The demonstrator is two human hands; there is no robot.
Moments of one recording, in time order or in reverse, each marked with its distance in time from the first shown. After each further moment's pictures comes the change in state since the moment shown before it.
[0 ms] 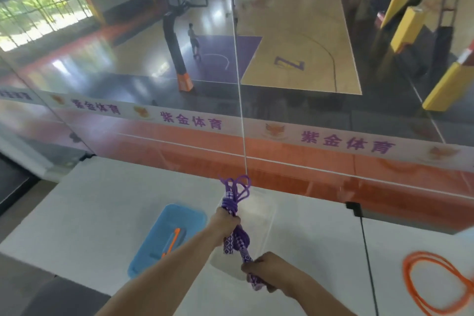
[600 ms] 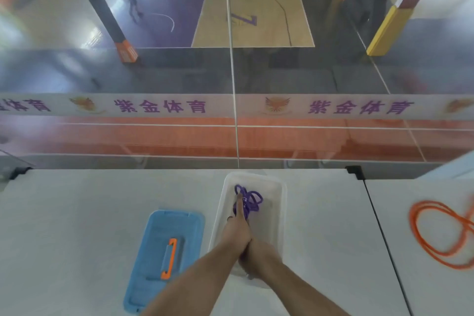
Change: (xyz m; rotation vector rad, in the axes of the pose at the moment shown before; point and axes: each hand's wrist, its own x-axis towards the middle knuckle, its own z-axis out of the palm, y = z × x) left_hand 0.077 -0.045 0.006 0.643 -0.249 0.161; right_hand 0.142 -0.046 0.057 -0.456 0.191 0.205
